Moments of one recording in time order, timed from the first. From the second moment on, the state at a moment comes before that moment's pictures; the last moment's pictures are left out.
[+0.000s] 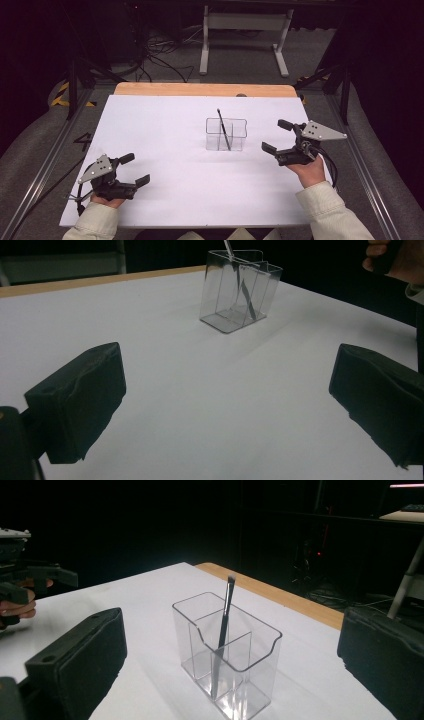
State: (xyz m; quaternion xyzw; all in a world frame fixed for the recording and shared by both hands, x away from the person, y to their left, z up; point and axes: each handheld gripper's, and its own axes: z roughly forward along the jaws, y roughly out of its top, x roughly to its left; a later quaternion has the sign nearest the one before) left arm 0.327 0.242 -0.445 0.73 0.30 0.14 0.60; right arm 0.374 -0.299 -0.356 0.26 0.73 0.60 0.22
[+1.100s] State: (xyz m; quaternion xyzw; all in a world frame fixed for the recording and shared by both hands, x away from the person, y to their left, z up) left arm 0.321 0.251 -0.446 0.73 0.28 0.12 0.62; right arm 0.348 -0.340 -0.418 0.29 0.71 0.61 0.20
